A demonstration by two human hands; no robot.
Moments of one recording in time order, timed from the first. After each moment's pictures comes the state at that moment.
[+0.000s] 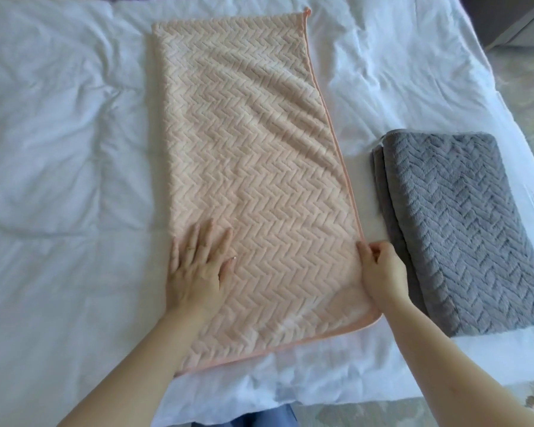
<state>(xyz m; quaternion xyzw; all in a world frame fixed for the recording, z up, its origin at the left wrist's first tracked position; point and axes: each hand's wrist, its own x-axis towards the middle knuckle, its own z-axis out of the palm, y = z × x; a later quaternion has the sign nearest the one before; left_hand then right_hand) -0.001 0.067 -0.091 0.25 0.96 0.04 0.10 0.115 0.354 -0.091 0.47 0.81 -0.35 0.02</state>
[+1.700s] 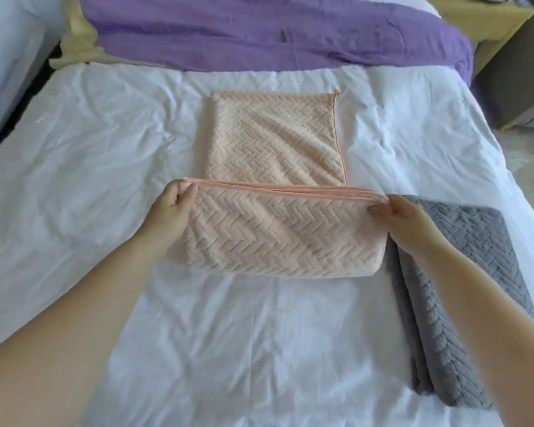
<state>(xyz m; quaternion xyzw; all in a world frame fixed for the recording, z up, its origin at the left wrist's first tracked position) -0.136 0.054 0.000 -0.01 0.87 0.48 0.10 -0.015 0.414 0.015 0.25 0.87 -0.42 0.01</state>
